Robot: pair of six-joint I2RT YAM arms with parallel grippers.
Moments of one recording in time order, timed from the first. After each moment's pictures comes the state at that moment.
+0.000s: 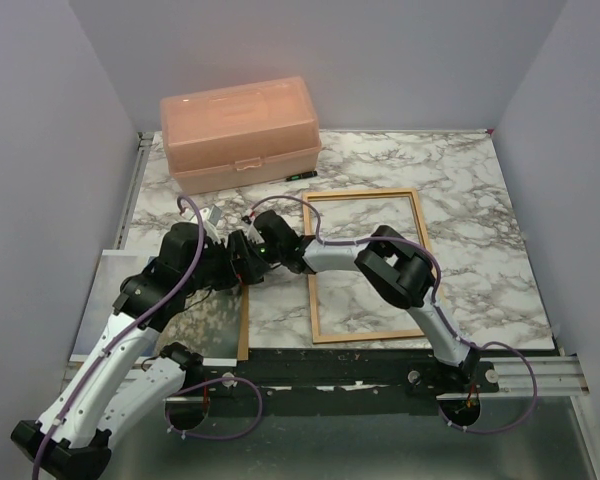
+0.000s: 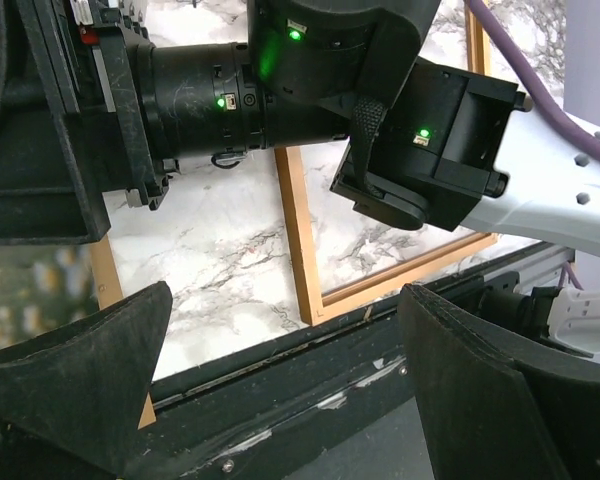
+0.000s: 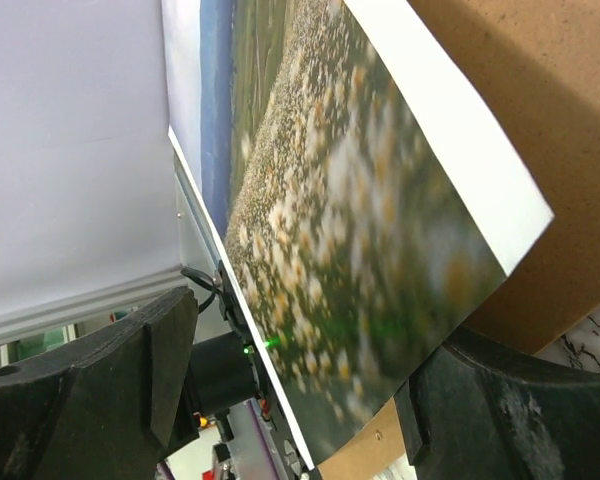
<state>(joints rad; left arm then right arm) -0.48 0.72 0.84 -0.74 0.17 -0.69 0.97 2.30 1.52 0.26 -0.56 1.03</state>
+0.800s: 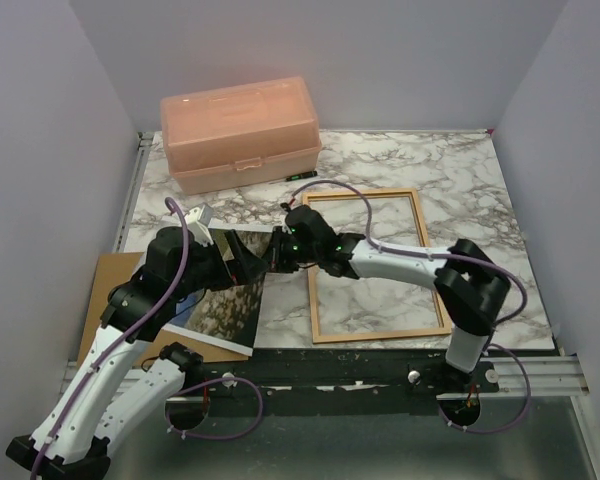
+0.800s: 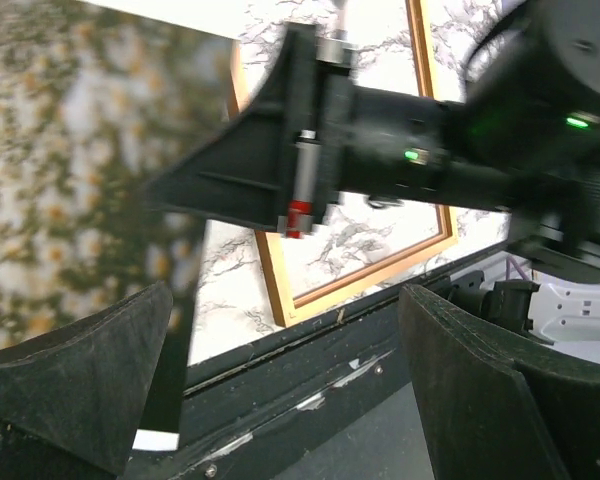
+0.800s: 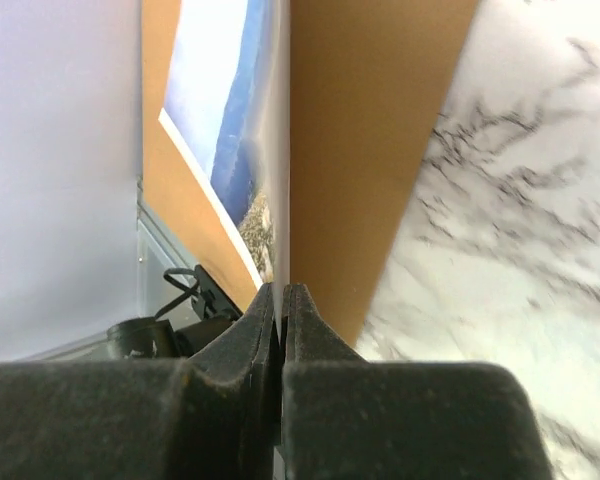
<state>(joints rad) -0.48 0.66 0.87 -0.75 0.20 -0.70 0.97 1.87 1.23 0.06 -0.25 0.95</state>
